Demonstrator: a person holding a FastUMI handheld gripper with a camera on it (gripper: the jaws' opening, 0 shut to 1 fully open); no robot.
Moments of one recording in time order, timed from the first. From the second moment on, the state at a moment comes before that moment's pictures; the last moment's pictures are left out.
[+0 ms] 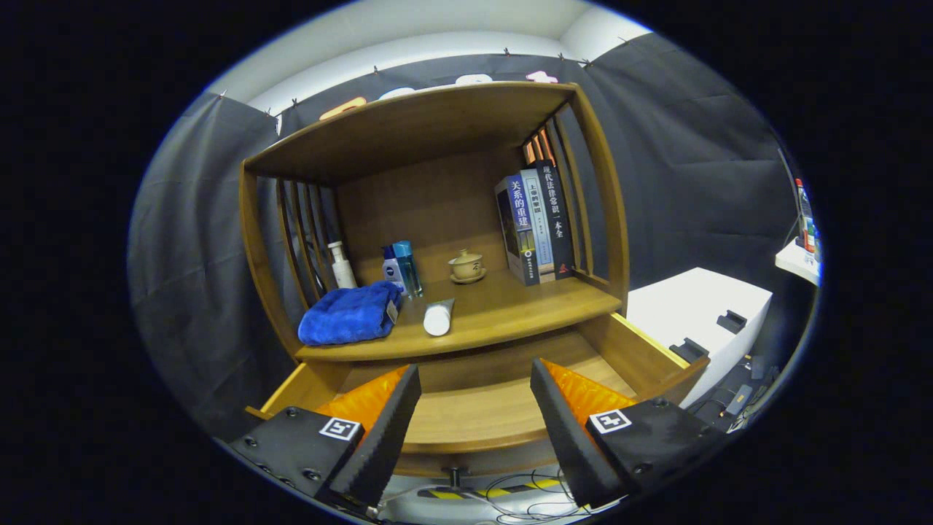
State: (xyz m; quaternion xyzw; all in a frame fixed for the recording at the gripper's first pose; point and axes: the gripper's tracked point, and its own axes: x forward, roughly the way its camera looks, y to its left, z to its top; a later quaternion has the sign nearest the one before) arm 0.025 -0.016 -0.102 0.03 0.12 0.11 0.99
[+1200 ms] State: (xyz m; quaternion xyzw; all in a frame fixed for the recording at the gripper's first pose) arm 0.028 -0.012 -0.177 -0.01 0.11 0.08 0.99
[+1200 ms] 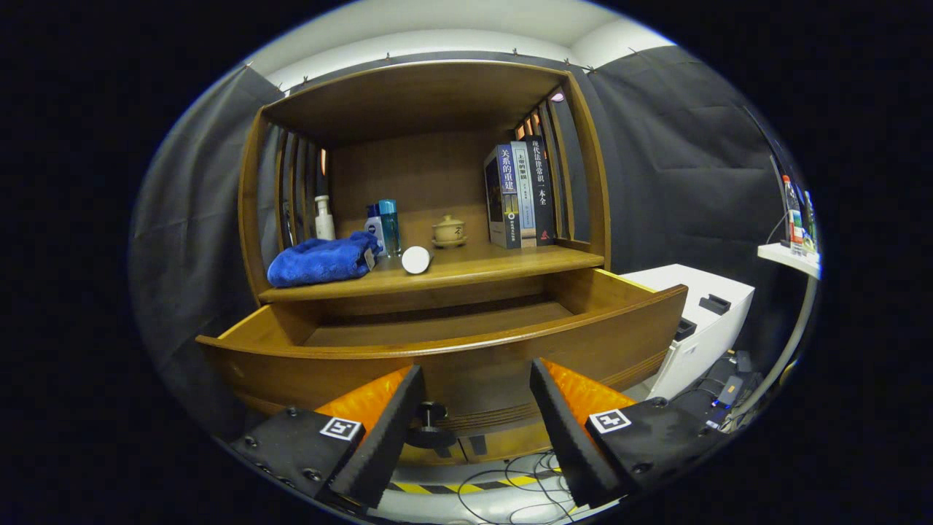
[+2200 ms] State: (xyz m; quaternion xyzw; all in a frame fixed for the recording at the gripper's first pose) arm 0.129 0.017 -0.183 0.00 0.12 0.08 0.99
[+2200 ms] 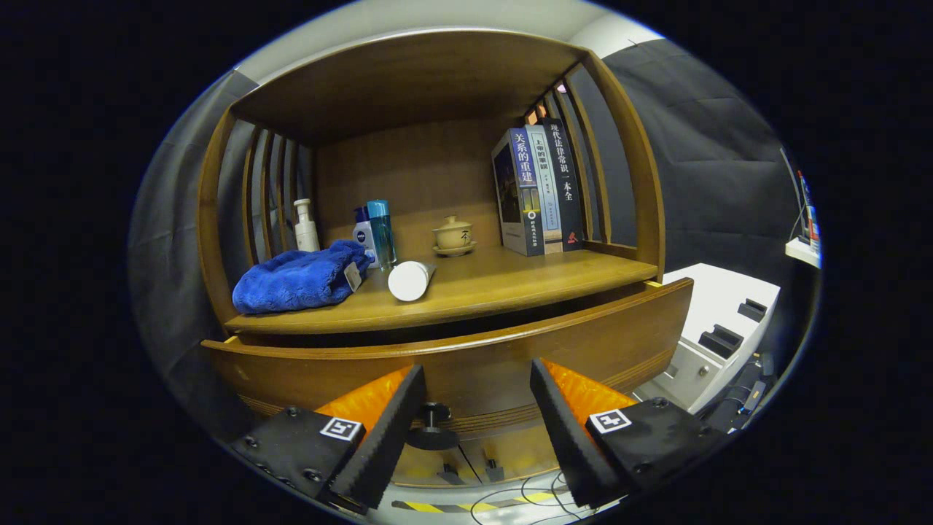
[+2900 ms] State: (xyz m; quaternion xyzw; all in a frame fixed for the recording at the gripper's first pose) arm 0.155 0.029 -0.200 0.00 0.14 0.08 0.99
